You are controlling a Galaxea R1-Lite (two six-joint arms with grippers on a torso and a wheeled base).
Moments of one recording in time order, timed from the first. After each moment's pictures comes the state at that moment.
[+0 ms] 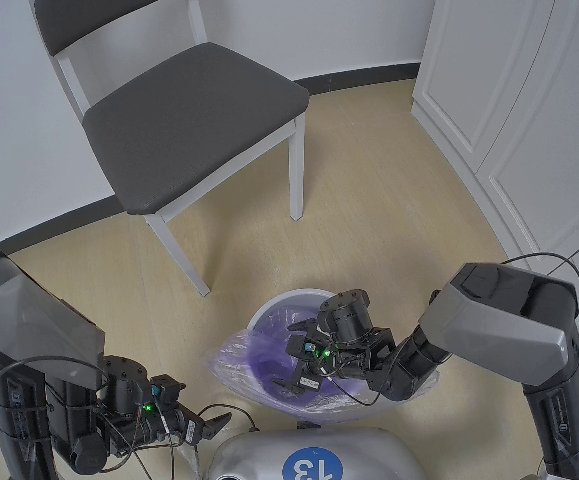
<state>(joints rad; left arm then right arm) -0.44 2.24 -0.02 -1.55 -0.10 0.08 0.70 2.49 -1.18 -0.71 0.17 -0.64</state>
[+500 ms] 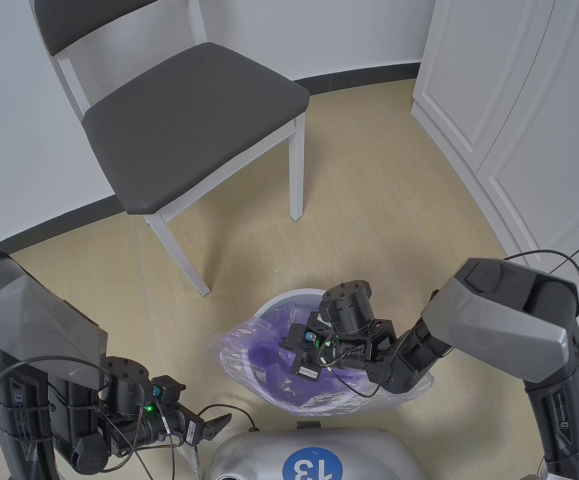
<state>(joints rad) -0.44 2.25 -0.02 -1.55 -0.10 0.08 0.69 2.45 -1.20 -0.72 0.17 -0.64</state>
